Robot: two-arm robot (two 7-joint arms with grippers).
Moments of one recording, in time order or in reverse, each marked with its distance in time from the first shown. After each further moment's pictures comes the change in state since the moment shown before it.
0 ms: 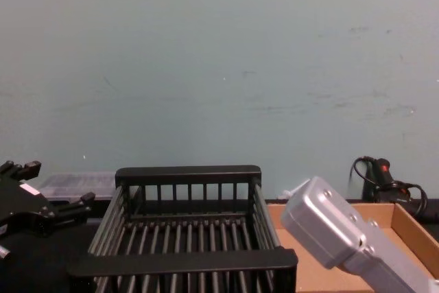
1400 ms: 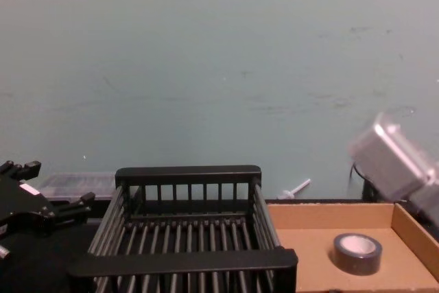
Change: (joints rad) left arm 0.000 0.000 0.000 0.000 0.000 0.000 0.000; right arm -0.029 0.069 0.076 -0.092 0.086 -0.025 0.007
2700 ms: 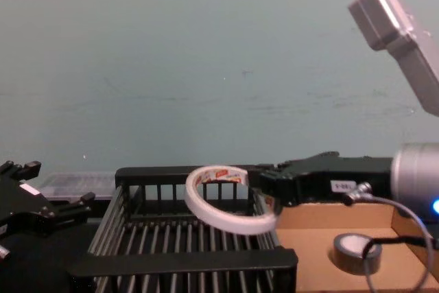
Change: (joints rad) left arm 0.000 0.000 0.000 0.000 0.000 0.000 0.000; right arm 0.135 -0.140 0.104 0.060 0.067 0.065 -0.207
